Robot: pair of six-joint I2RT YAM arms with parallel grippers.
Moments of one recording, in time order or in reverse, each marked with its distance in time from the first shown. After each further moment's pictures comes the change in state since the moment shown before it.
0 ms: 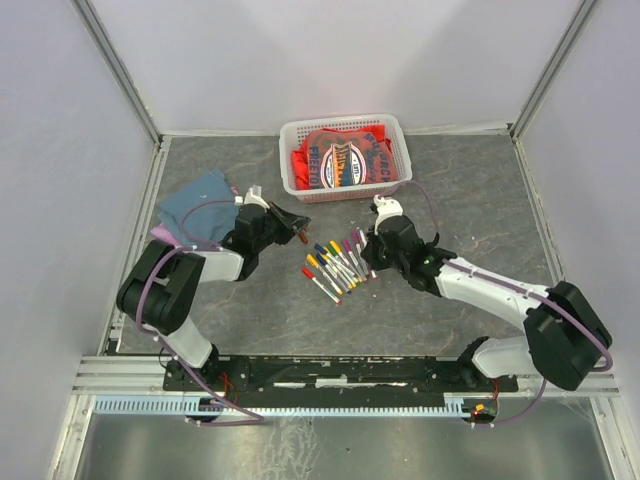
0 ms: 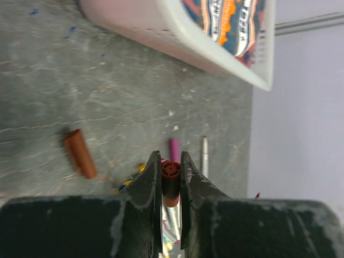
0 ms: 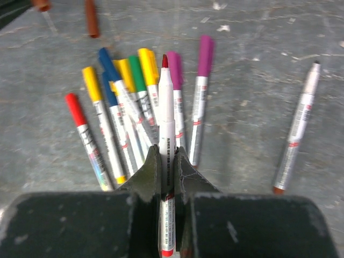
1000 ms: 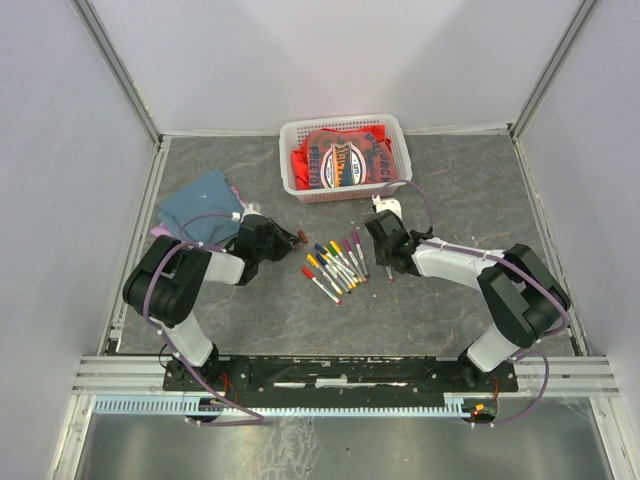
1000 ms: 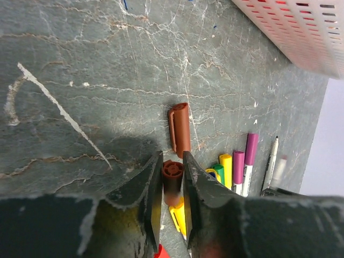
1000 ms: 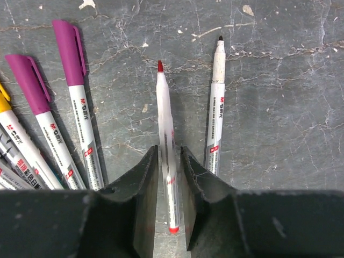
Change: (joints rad) left arm 0.000 0.041 -0.056 -0.150 -0.105 0.065; right arm -0.067 0.290 0.131 -0.148 0.267 -0.027
